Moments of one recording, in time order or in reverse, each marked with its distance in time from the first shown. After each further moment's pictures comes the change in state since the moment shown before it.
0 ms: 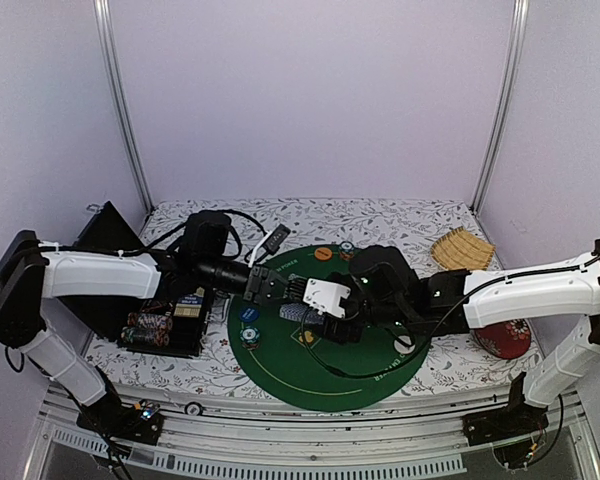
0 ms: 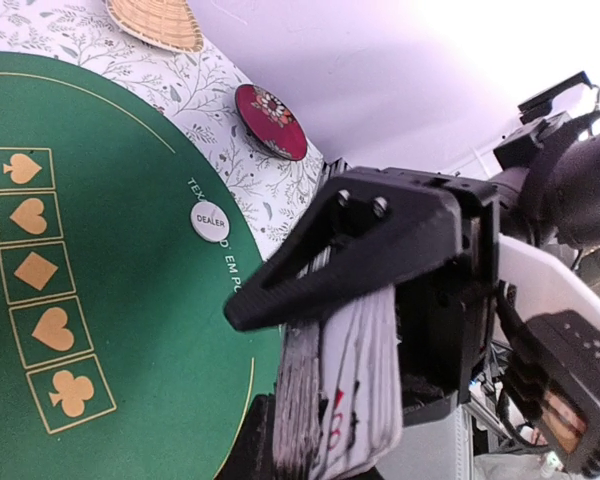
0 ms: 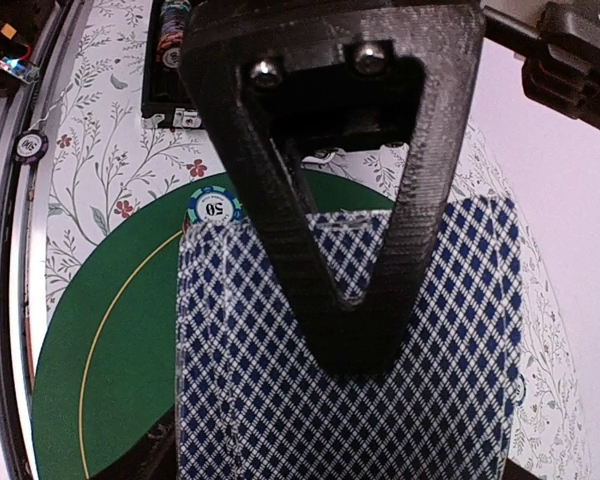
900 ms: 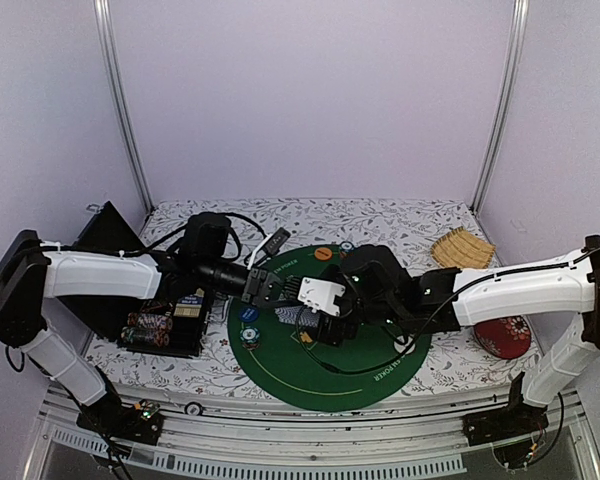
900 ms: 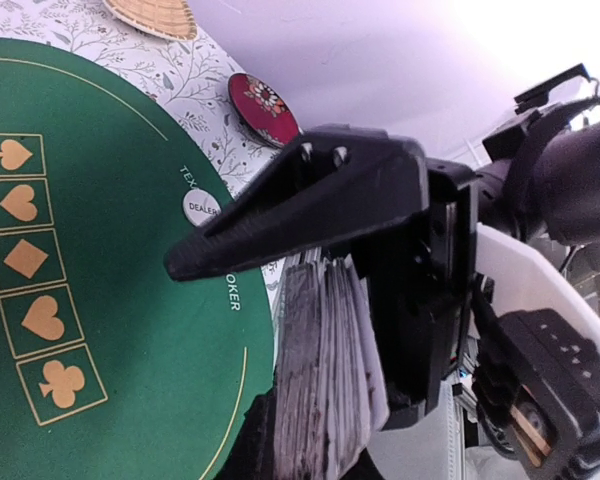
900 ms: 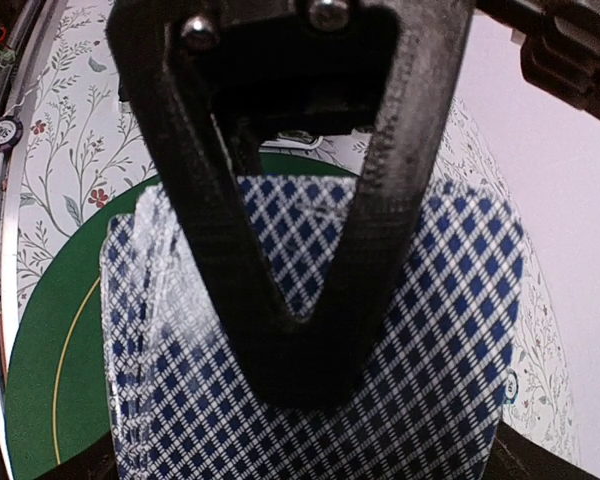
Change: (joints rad) left arm 0.011 0.006 -0.010 -0.003 0.035 0.005; right arm -0.008 0.054 0.031 0.002 0.035 -0.021
